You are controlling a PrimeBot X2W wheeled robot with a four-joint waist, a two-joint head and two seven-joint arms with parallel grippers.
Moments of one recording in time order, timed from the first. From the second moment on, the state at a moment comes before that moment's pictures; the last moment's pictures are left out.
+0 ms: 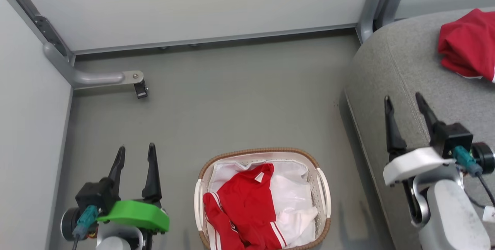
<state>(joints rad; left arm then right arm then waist) -0.12 0.05 -0.09 0.31 -0.29 -0.09 -0.26 -0.30 -0.06 -0.07 0.31 0.05 0.13 -0.26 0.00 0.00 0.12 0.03</state>
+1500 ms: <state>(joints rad) -0.04 0.05 -0.11 0.30 -0.31 -0.09 -0.26 -0.13 -0.05 0.01 0.27 0.12 0.13 -0.26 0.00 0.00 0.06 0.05</state>
